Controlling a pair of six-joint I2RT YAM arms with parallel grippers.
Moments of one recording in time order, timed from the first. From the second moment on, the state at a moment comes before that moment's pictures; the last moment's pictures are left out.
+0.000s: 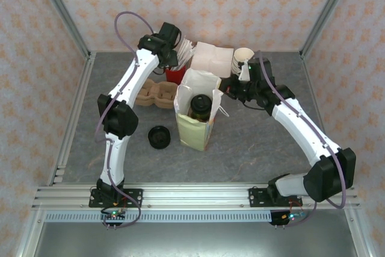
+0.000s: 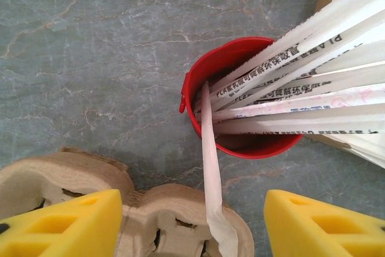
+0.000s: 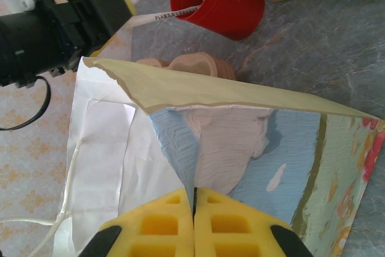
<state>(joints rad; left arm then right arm) -0.34 2.22 2.38 -1.22 -0.31 -0.53 0.38 1.35 1.22 -0.50 -0.48 0.79</state>
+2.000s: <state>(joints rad) -0.81 1.60 2.46 -1.45 -0.09 -0.40 0.29 1.66 1.92 -0.84 -0.13 0.63</state>
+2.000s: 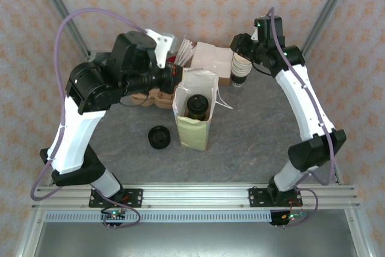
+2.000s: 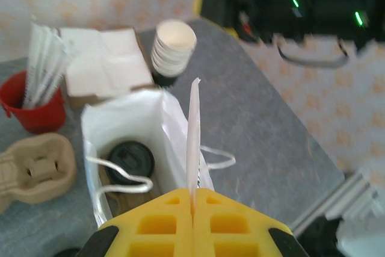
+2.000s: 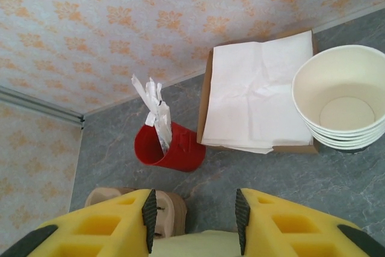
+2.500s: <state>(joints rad) -0.85 1.59 2.35 -1.64 -0.06 -0.27 0.31 1.96 2.29 -0.98 -0.15 0.64</state>
